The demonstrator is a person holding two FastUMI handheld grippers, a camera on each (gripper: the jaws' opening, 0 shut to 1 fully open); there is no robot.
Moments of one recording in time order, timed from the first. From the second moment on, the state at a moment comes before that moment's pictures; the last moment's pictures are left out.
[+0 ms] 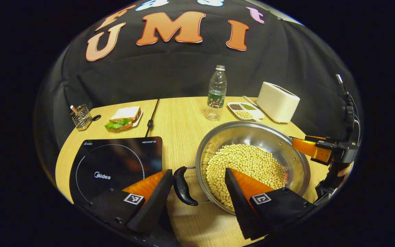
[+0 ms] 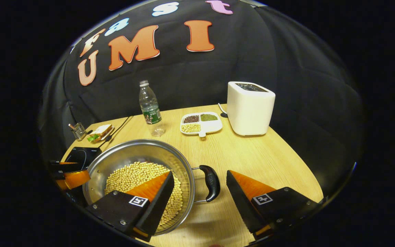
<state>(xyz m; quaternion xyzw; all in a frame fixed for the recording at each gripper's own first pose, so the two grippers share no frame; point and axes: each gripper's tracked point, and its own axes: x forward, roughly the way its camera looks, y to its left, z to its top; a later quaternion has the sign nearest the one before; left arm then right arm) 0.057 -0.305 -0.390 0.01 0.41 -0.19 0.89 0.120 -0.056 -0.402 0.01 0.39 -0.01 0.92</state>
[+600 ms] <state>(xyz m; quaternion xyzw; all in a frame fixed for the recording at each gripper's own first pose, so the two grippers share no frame) 0.056 -0.300 -0.429 0.00 0.47 -0.16 0.87 0.122 -0.055 -0.436 0.01 0.43 -0.01 0.90</state>
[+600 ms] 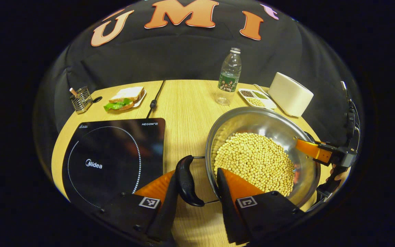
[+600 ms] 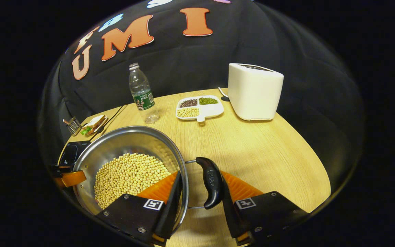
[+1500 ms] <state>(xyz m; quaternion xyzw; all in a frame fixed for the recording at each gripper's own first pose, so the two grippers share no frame) 0.068 -0.259 -0.351 -0.01 0.43 -0.14 0.89 0.119 -0.016 -0.342 0.07 0.39 0.00 0.92</state>
